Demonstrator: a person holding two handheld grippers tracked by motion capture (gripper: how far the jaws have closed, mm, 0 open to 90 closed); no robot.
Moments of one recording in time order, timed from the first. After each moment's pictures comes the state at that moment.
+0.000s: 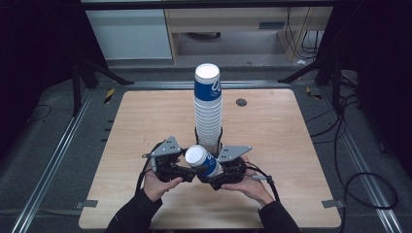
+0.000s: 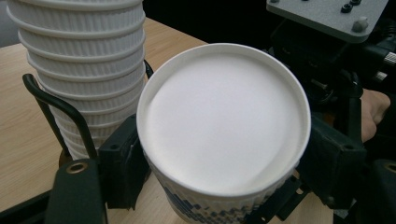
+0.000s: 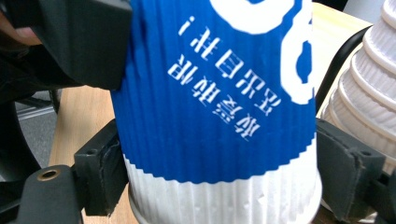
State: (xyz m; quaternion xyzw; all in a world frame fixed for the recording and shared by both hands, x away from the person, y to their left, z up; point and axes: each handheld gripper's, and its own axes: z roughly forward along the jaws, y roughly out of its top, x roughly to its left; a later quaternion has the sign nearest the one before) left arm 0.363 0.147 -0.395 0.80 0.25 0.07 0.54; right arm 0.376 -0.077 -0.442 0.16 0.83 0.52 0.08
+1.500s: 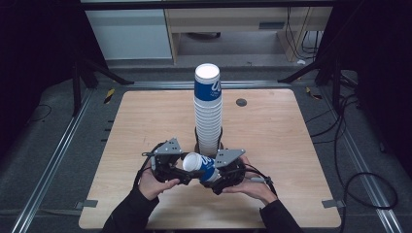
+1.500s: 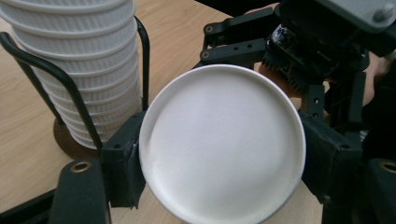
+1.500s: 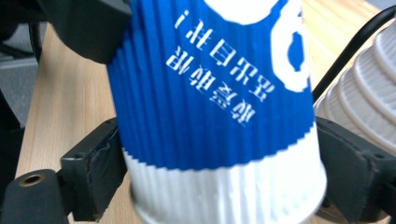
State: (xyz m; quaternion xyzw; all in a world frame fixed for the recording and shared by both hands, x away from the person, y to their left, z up) left arm 0.366 0.153 -0.397 0.84 0.24 0.05 0.48; right arm 0.374 -0.074 -0.444 0.13 0.87 0.46 0.11
